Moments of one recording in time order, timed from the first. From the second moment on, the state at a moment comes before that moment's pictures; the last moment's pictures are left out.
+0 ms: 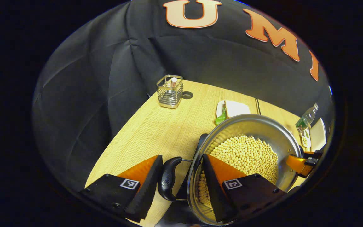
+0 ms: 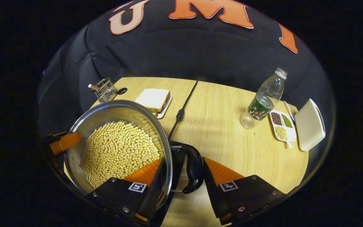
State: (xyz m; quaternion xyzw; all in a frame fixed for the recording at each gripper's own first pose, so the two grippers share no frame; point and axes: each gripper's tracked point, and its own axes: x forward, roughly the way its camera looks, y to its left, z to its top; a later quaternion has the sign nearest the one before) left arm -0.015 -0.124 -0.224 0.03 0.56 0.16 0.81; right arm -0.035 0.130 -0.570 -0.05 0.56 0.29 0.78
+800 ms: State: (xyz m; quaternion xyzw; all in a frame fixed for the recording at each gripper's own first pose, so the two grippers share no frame) left arm 0.072 -0.296 0.015 0.10 0.30 0.09 0.95; right arm 0.114 -0.159 -0.345 0.01 0.30 0.24 0.92
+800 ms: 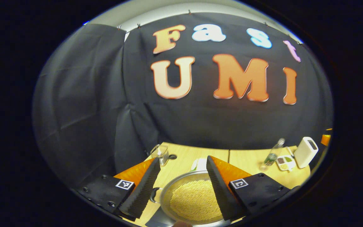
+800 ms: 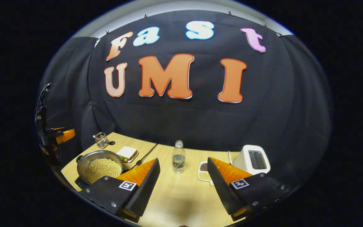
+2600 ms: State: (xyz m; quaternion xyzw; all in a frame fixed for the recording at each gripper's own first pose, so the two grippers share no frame) left arm 0.108 -0.458 0.288 0.04 0.07 -0.04 1.00; right arm 0.175 -0.253 -0.089 0.05 0.07 0.15 0.98
